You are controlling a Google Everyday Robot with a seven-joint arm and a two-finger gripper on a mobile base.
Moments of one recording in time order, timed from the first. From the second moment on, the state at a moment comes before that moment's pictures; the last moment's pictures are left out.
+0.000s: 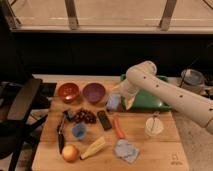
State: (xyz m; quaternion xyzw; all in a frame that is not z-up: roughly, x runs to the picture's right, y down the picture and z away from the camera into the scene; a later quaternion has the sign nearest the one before) arm 0.090 0.059 0.795 -0.18 -0.21 -0.31 0.91
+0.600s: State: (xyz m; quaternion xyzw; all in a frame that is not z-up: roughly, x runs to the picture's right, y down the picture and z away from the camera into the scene) arm 0.090 0.059 0.795 -0.18 -0.21 -0.31 0.91
